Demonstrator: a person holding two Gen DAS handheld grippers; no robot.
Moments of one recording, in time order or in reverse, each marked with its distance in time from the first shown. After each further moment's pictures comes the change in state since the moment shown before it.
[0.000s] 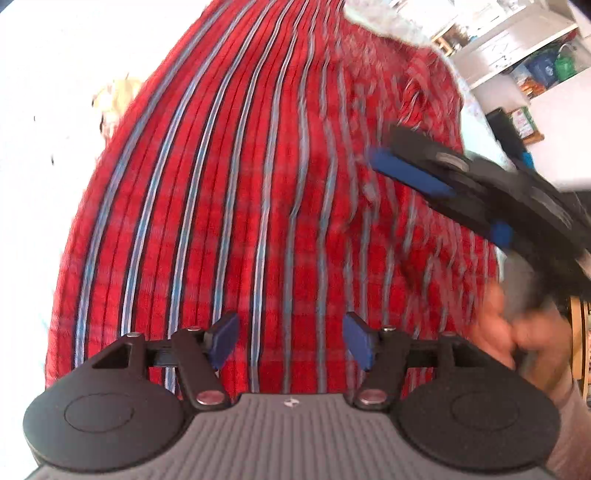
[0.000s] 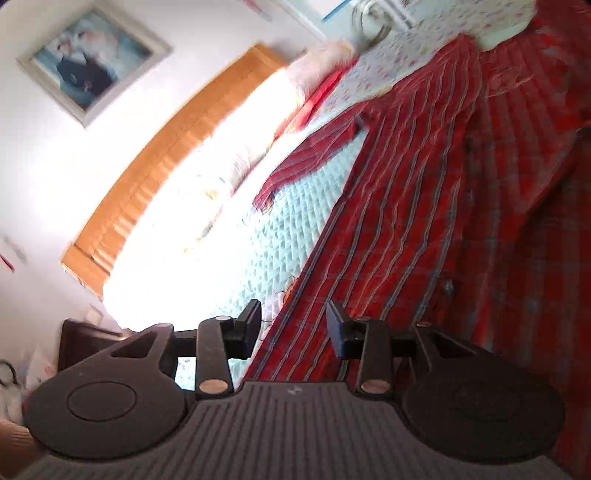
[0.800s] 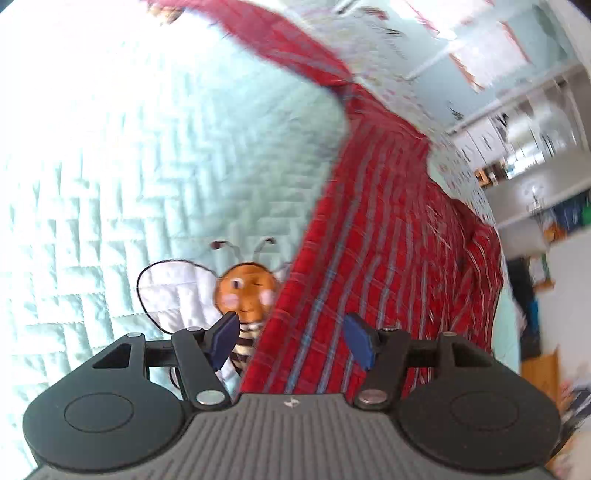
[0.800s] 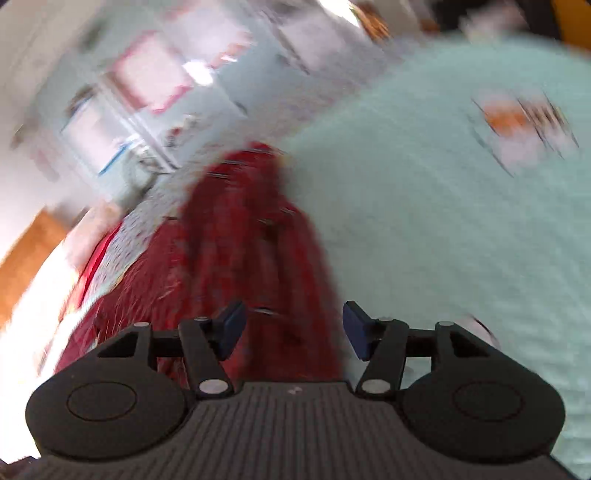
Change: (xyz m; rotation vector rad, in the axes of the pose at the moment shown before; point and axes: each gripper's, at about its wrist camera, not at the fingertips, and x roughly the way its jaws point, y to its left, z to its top) left arm -0.029 0.102 0.093 -0.349 -0.302 -0.031; right arm -0.219 -0.173 0.040 0.422 -0.514 -0.524
